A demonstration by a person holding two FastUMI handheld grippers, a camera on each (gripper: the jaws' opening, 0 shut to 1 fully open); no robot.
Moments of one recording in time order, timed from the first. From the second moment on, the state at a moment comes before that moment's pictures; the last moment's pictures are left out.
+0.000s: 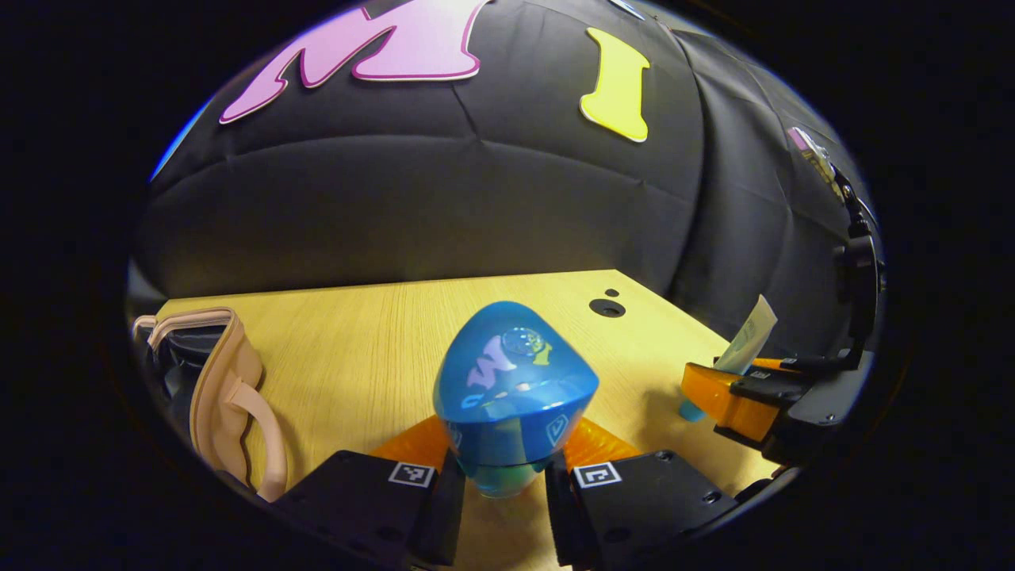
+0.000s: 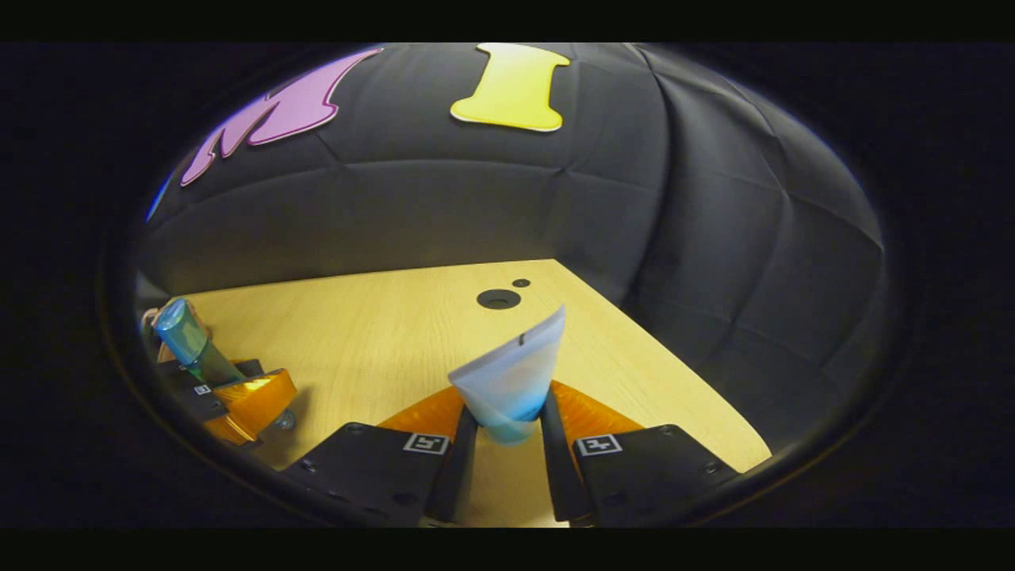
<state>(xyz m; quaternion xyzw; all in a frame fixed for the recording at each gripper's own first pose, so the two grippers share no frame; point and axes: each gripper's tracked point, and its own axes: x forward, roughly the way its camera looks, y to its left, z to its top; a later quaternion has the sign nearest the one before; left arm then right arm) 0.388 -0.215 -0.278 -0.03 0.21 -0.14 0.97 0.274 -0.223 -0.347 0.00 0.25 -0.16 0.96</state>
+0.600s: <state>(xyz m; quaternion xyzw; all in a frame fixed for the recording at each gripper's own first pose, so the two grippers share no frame) 0.352 -0.119 -0.193 -0.07 0.14 -0.08 0.98 0.253 -0.078 -0.266 0.01 0.19 -0.03 0.98</state>
